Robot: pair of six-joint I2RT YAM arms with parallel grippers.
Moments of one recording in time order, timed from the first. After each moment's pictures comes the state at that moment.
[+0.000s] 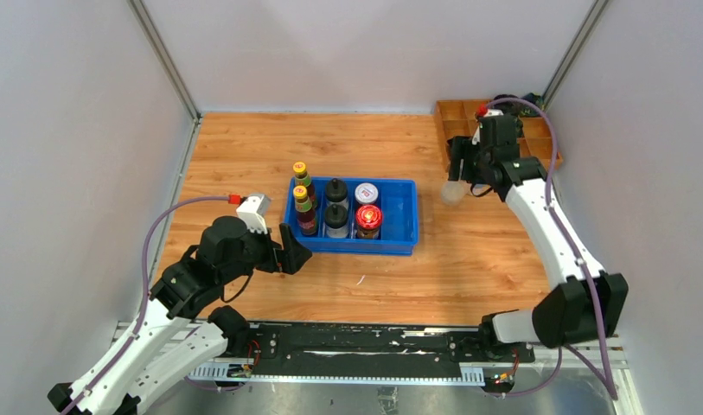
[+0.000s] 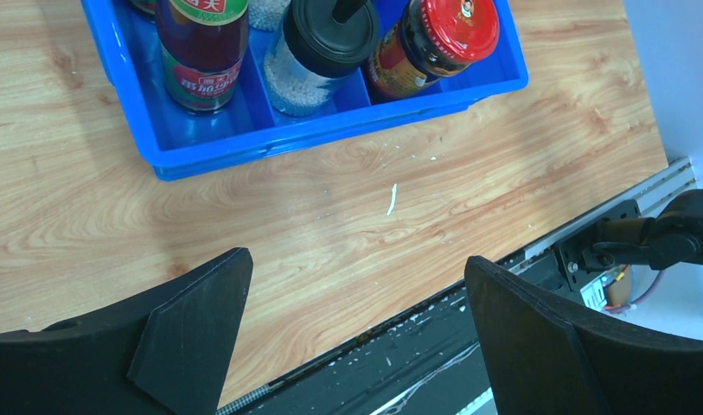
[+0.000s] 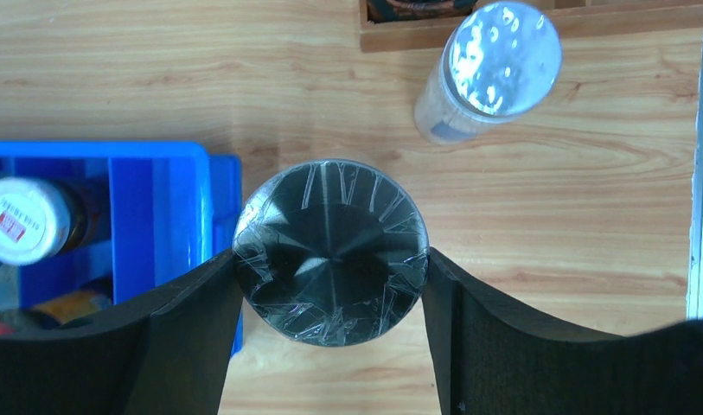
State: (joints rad) left arm -0.65 0.56 0.75 -0.71 0.02 -0.53; right arm 0.18 1.39 1.32 -0.67 0.11 0.17
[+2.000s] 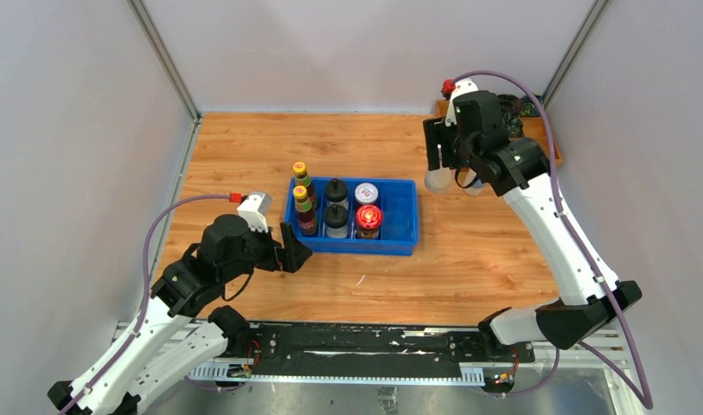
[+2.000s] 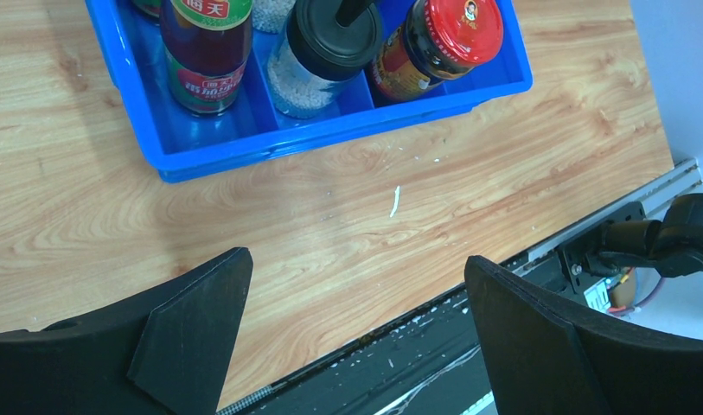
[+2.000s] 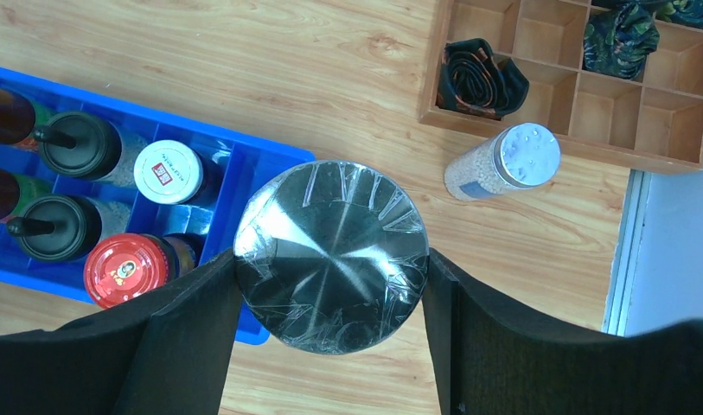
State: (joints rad) left arm -0.65 0.57 0.76 -0.71 0.01 -0.53; right arm 0.50 1.36 1.69 -0.93 0.26 0.08
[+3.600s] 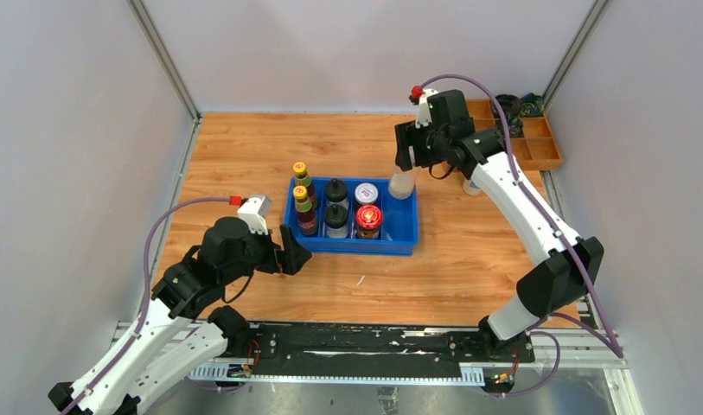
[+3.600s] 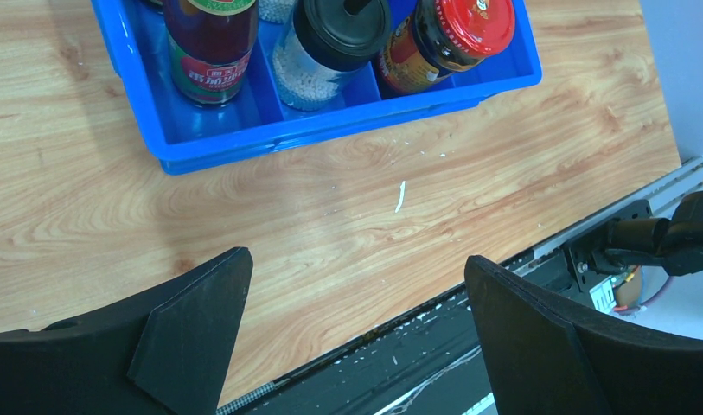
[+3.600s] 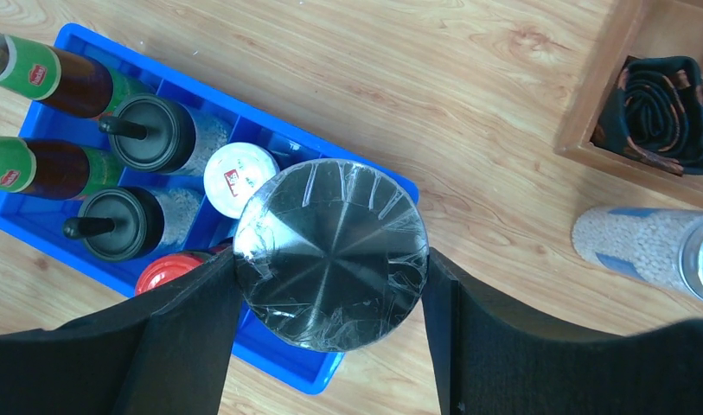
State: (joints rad) left arm -0.65 0.56 0.74 -0.72 0.00 -0.53; right arm 0.45 1.53 1.63 -0.77 -0.05 0.08
